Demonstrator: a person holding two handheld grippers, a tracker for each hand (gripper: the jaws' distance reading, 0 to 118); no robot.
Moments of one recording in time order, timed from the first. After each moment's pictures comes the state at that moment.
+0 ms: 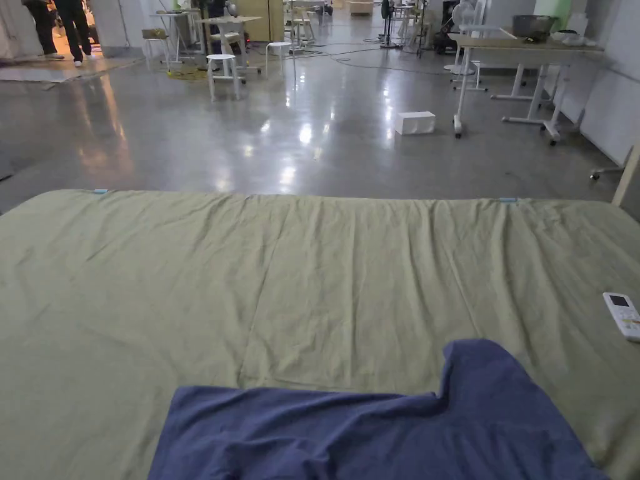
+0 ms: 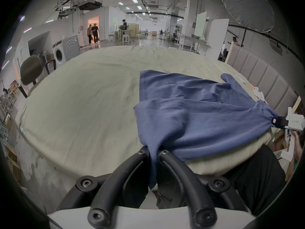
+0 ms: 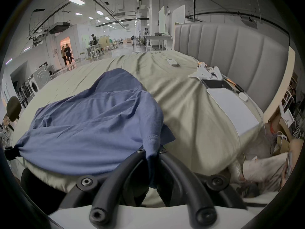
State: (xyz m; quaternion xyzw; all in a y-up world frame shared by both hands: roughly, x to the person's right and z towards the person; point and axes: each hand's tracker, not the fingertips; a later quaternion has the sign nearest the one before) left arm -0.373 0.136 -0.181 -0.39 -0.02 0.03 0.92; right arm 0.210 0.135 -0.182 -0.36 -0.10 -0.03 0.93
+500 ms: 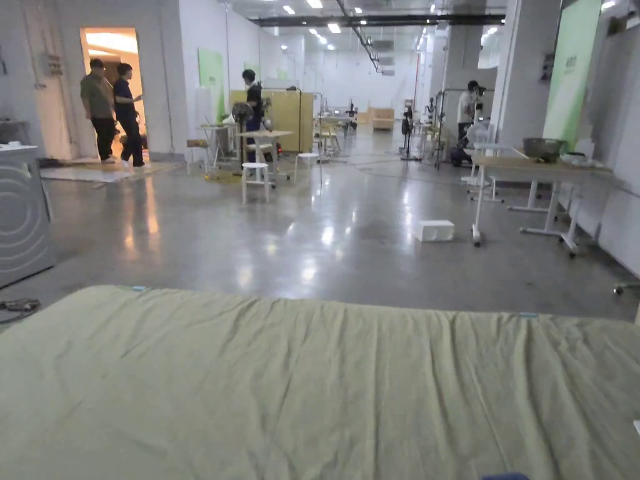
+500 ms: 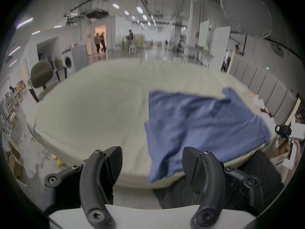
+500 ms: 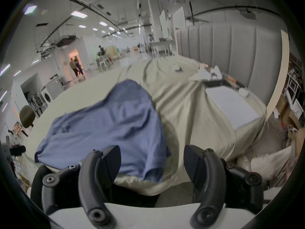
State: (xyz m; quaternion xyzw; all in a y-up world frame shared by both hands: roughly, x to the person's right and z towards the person) left arm -0.374 0.197 -0.135 -0.32 0.02 0.03 0.95; right arm 0.233 0.165 -0.128 -0.31 -0.04 -0.08 0.95
